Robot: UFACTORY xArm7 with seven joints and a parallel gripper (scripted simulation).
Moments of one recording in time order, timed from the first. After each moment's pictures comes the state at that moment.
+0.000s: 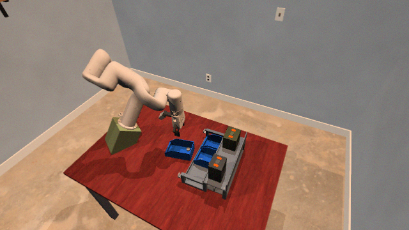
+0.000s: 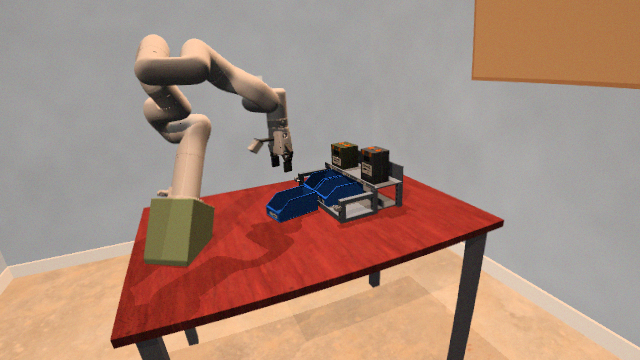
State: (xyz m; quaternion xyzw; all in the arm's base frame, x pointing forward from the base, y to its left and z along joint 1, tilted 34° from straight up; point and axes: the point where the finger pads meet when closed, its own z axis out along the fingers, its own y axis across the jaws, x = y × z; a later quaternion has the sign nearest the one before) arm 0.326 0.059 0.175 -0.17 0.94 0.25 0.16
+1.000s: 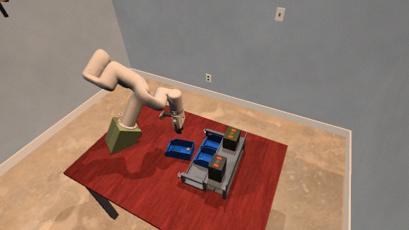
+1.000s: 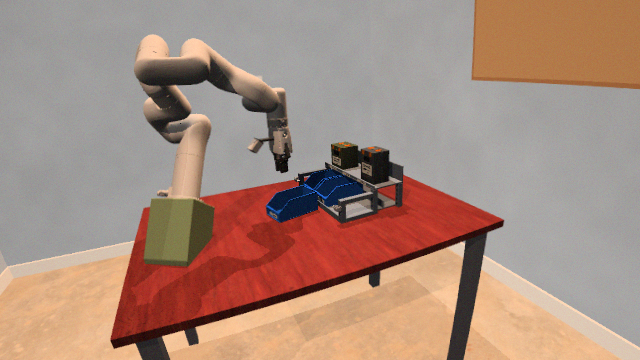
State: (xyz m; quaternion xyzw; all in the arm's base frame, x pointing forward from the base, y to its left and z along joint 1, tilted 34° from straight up) arm 0.325 0.058 0.176 -0.17 0.94 0.25 0.16
